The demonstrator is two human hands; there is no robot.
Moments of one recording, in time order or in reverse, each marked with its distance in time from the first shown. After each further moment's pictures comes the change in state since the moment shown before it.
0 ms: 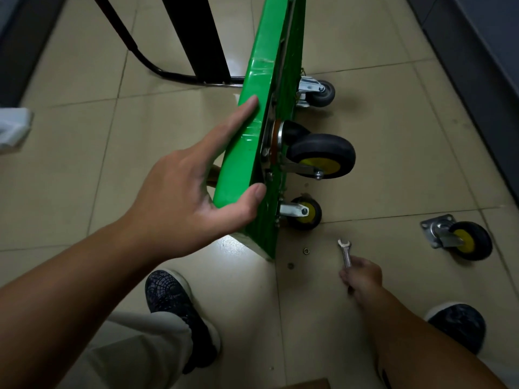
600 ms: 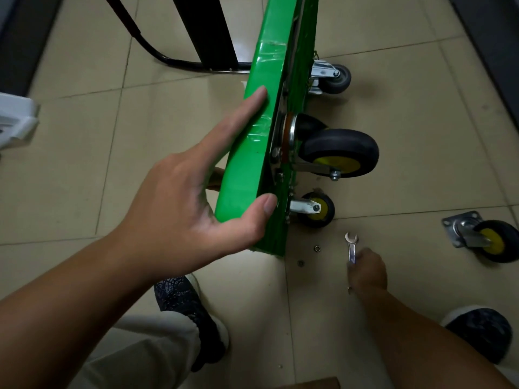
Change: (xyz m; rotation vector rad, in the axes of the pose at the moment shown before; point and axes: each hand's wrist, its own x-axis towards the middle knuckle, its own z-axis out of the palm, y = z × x) left_hand 0.002 0.000 0.000 -0.066 -0.013 0.041; right_hand 0.011 0.003 0.019 -0.632 0.052 -0.429
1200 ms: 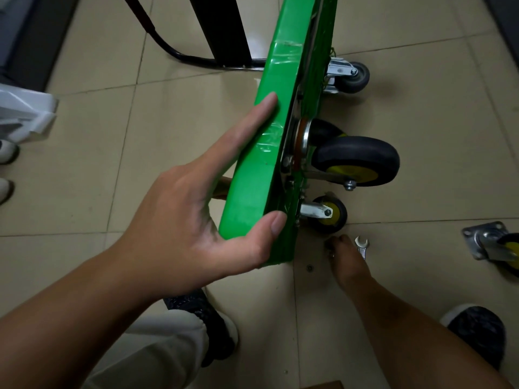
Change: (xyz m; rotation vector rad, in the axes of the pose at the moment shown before) left_hand -0.001 0.000 -0.002 -0.066 -0.014 -0.047; right_hand 0.012 -0.045 0.026 -0.215 -0.226 -0.465
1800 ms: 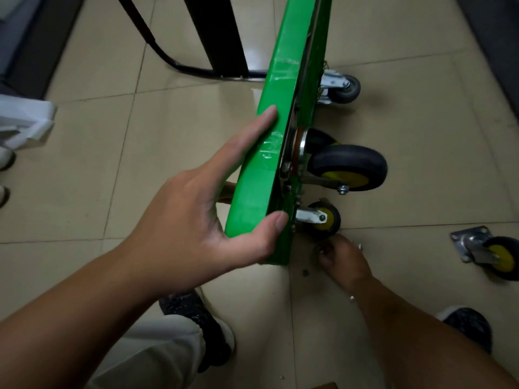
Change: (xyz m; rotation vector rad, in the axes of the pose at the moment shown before) left_hand -0.002 0.009 -0.003 0.016 -0.003 -0.050; right_hand -0.012 -0.013 -0.040 0.190 0.134 -0.137
